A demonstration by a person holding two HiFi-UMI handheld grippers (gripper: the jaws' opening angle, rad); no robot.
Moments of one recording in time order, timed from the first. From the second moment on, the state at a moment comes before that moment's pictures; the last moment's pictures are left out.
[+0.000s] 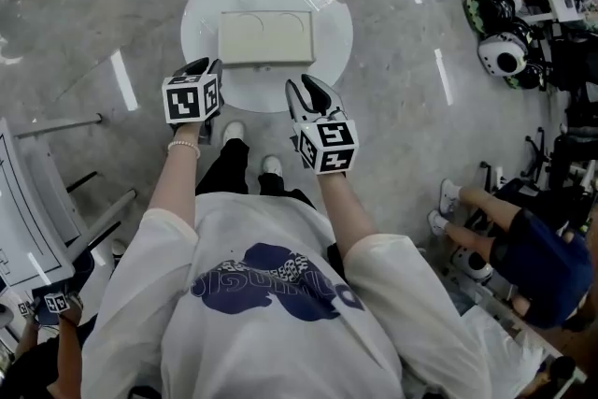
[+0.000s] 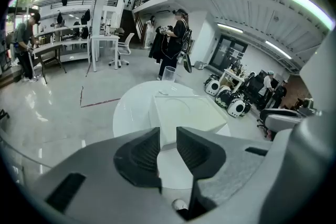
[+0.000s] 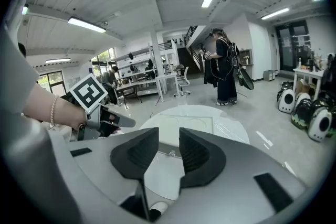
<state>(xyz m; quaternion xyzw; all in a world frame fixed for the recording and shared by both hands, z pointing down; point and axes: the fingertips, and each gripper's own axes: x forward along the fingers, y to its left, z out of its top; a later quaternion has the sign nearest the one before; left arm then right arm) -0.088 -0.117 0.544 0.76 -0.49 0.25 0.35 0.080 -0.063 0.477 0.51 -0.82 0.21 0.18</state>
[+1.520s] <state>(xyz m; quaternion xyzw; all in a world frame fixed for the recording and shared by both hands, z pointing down) -0.077 -0.135 0.599 0.72 -0.40 0.30 0.48 0.049 -0.090 0.600 0.49 -0.73 0.36 0.32</state>
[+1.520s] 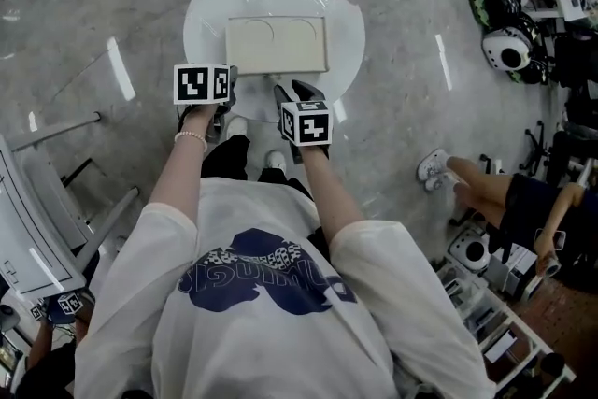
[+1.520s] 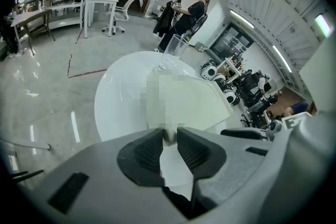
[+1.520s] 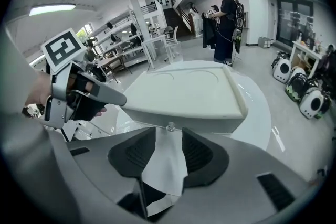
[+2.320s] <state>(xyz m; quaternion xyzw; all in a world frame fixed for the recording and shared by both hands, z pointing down) -0.079 -0.134 0.600 0.72 -0.38 0.30 0.49 0.032 -0.104 0.658 0.43 -0.64 0.48 0.42</state>
